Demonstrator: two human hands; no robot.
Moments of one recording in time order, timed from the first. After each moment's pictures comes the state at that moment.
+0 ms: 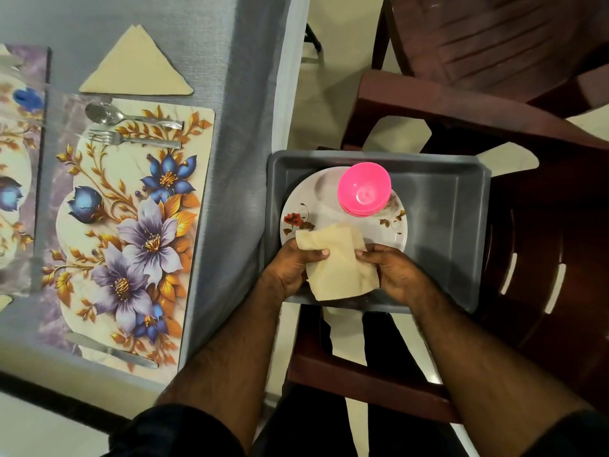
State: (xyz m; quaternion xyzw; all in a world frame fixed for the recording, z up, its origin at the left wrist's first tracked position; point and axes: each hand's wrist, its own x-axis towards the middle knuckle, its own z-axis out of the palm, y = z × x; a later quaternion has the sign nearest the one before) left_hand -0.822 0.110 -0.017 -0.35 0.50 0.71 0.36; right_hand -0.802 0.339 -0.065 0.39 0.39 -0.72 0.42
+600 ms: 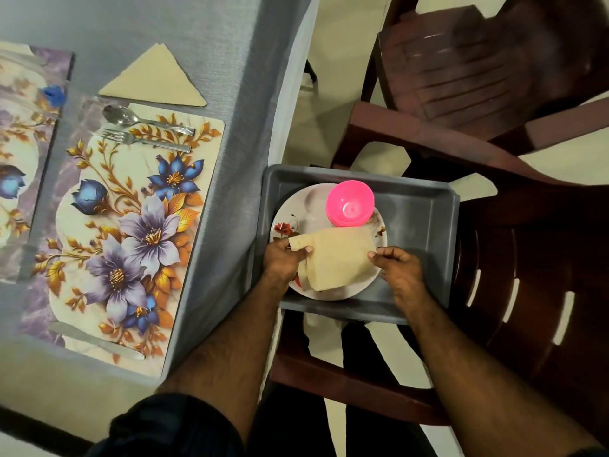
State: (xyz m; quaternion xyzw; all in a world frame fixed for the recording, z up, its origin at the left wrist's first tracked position) left_hand -0.829 0.124 -0.028 -0.39 0.71 0.54 0.24; right_hand -0.806 0.370 -0.019 0.44 0.60 -0.63 0.22
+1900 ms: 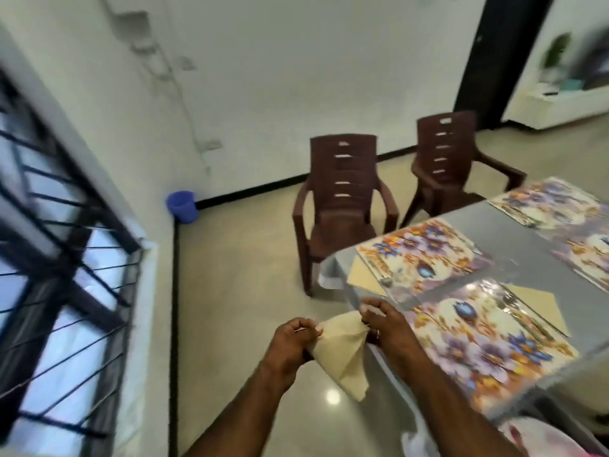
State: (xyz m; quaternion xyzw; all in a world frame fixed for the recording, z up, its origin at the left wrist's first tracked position) left_hand -0.409 -0.272 0.375 -0.44 0.49 0.73 -0.18; right_hand -0.603 -0.152 0.380 -0.16 0.60 -0.64 0.46
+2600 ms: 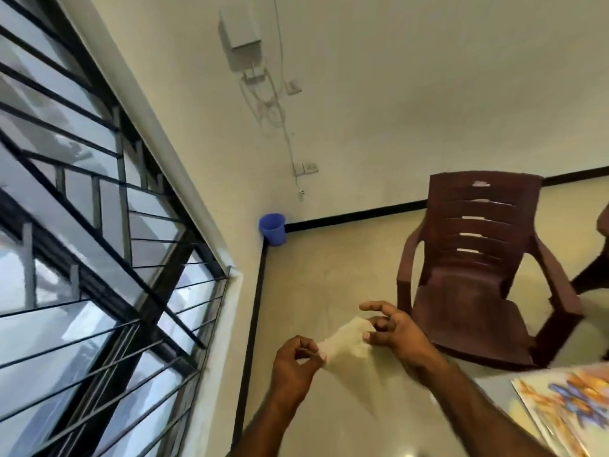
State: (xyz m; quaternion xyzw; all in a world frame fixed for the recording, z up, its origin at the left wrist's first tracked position) left_hand -0.398 -0.621 0.374 -0.58 0.58 0.48 -0.32; right_hand -0.647 -0.584 0.401 -0.38 0.51 -0.51 0.59
